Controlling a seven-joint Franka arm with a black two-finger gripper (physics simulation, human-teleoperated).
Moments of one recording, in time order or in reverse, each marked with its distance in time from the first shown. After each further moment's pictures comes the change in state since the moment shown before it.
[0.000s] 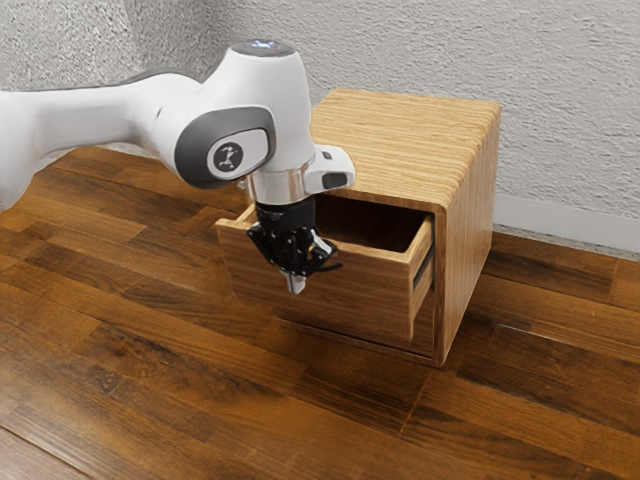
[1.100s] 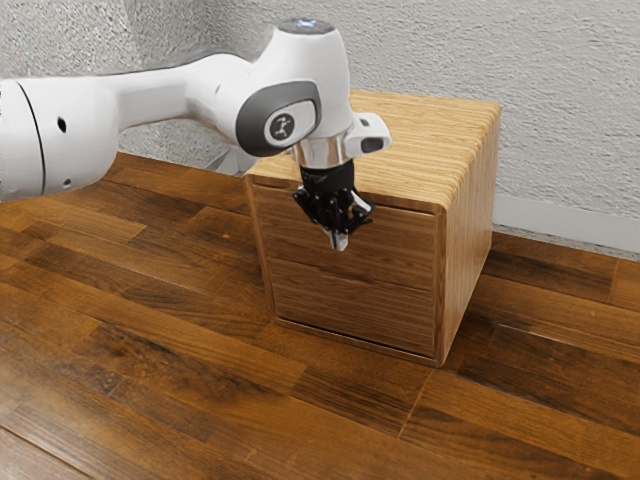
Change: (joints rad) arm -0.006 0.296 0.032 0.343 0.088 0.013 0.044
